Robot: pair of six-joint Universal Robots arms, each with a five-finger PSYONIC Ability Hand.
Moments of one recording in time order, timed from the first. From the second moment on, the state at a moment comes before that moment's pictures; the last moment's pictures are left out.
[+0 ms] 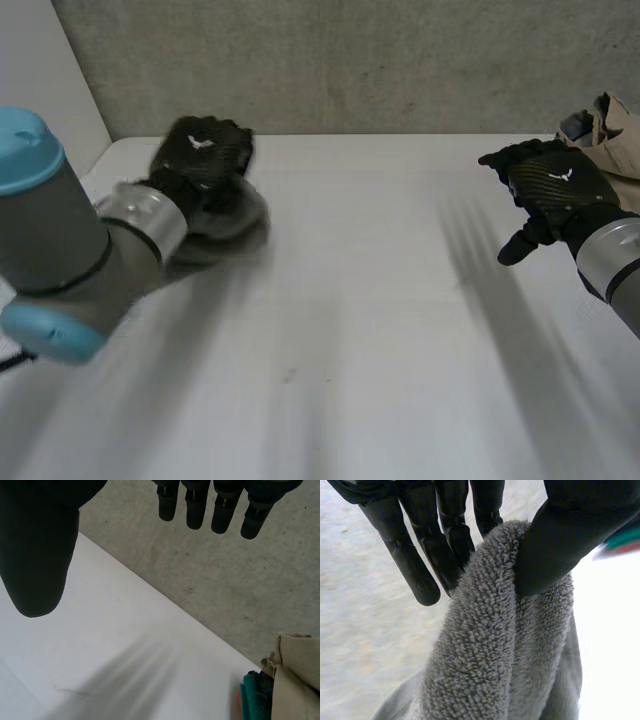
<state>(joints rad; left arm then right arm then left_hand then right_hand) 4.27 -1.88 -1.45 3.32 -1.42 3.42 1.76 -1.43 1.68 -0.12 1.32 2.82 1.15 1.19 1.19 1.20 0.97 0.23 0.21 0.22 0.22 0.04</state>
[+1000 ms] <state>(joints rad) 4.44 -1.80 -1.82 3.27 -1.31 3.57 2.20 -1.21 1.60 -0.04 1.50 2.79 0.29 0.28 0.27 0.28 0.11 0.23 0.21 0.22 0.22 0.04</state>
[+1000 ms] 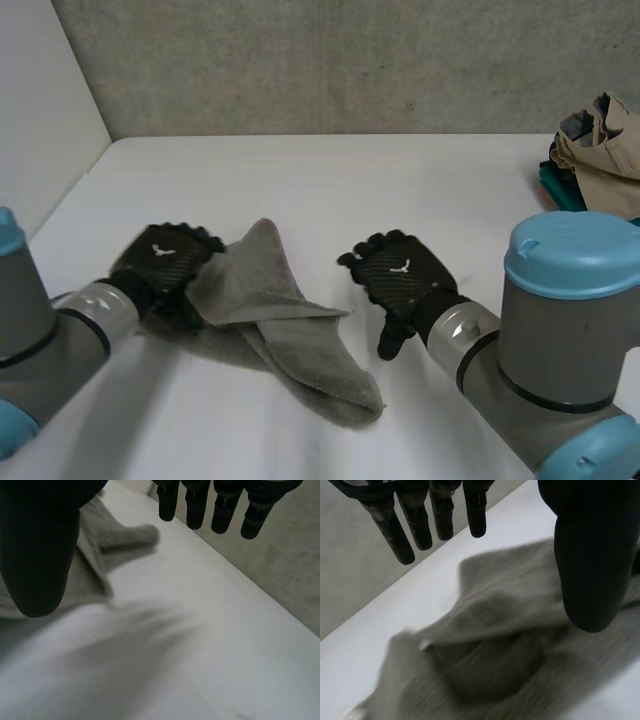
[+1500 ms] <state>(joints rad) 4.00 -2.15 -1.45 3.21 -1.73 3.62 1.98 -1.35 1.84 -0.05 1.49 2.74 0.99 0.96 0.95 0.95 0.76 0.23 0.21 0.22 0.22 0.04</state>
